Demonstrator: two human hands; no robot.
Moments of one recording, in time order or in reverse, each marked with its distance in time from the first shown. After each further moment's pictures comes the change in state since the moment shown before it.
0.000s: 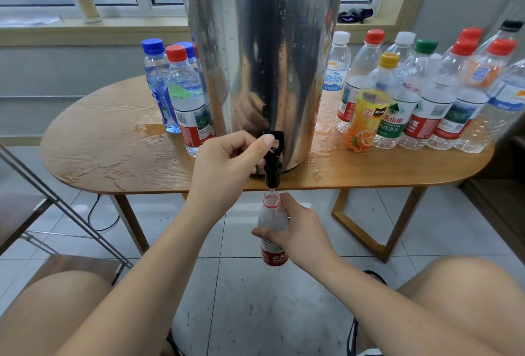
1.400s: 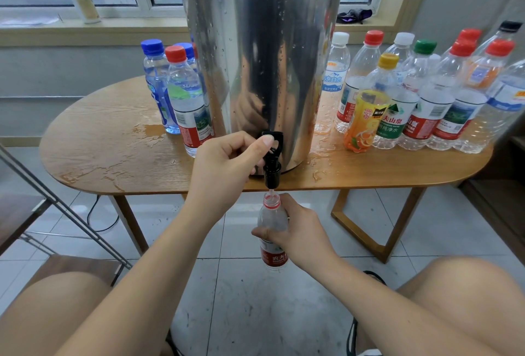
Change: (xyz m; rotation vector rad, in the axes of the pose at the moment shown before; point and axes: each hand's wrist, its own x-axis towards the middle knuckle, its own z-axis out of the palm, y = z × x) left_hand -0.001 0.002 0.000 -0.004 0.004 0.005; right_hand 0.001 -0.005 -0.002 -0.035 -0.001 0.021
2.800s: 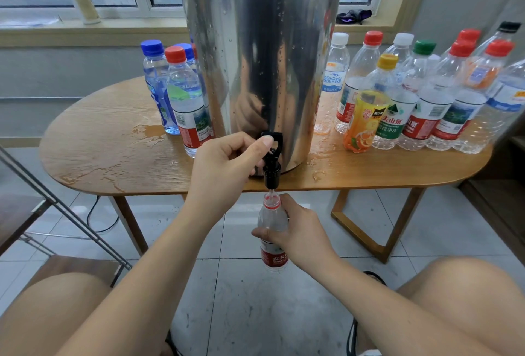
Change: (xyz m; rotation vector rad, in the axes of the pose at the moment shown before) left_hand 0.000 -0.002 0.000 0.002 -0.005 -0.006; right_hand -0.001 0.001 -0.001 0.011 0.009 -0.025
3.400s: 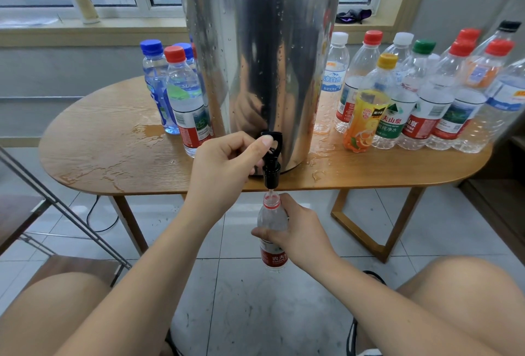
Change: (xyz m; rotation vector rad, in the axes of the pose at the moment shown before) left_hand 0.000 0.000 0.000 -0.004 0.001 0.004; right_hand 0.002 0.001 0.002 0.016 -0.004 0.014
